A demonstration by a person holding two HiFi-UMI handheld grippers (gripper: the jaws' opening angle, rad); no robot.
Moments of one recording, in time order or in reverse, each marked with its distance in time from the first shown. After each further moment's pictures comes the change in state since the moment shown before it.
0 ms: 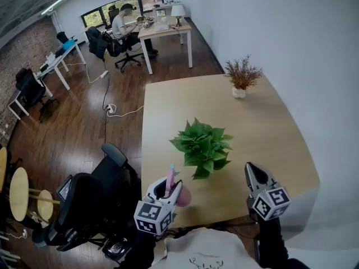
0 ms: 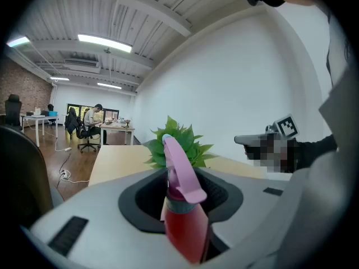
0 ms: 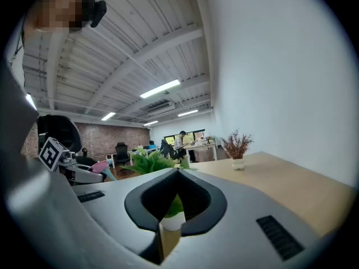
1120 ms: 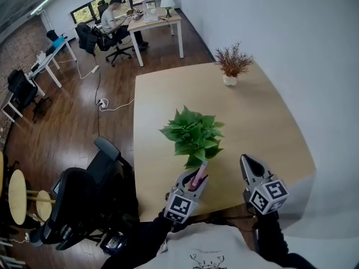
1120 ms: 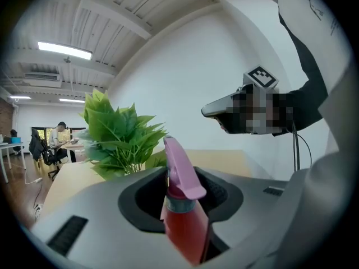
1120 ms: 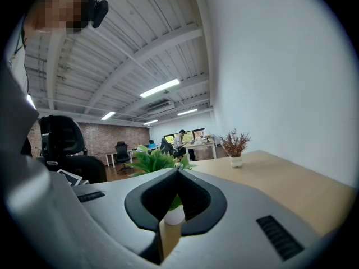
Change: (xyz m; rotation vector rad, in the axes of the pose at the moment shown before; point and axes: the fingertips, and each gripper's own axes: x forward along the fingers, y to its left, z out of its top) left arm 0.082 -0.102 -0.052 0.280 -0.089 -0.243; right arm -0.019 -0.002 -0.004 0.003 0.010 -0.011
